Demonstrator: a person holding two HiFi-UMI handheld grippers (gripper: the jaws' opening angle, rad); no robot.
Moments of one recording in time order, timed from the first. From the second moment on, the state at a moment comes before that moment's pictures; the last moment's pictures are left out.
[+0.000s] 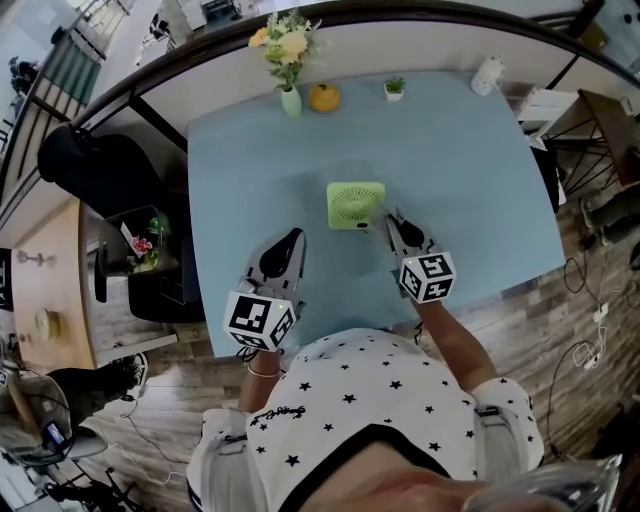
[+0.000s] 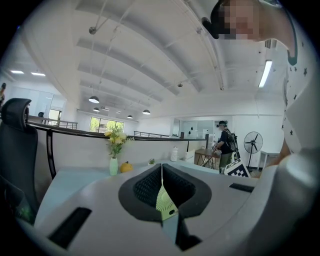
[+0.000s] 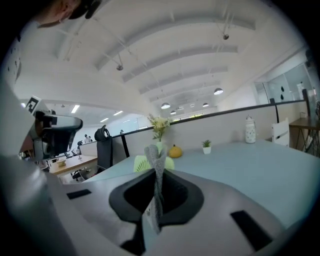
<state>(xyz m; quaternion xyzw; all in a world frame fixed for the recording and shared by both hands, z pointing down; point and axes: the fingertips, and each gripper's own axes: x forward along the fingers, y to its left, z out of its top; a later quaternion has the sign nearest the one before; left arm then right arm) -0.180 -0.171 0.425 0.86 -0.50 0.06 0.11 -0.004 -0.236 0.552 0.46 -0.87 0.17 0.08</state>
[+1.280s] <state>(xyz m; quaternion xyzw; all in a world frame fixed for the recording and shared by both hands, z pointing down) -0.174 -0.171 0.419 0.85 -0.51 0.06 0.10 -0.045 -0.215 0.443 0.38 -0.92 0.07 0.02</state>
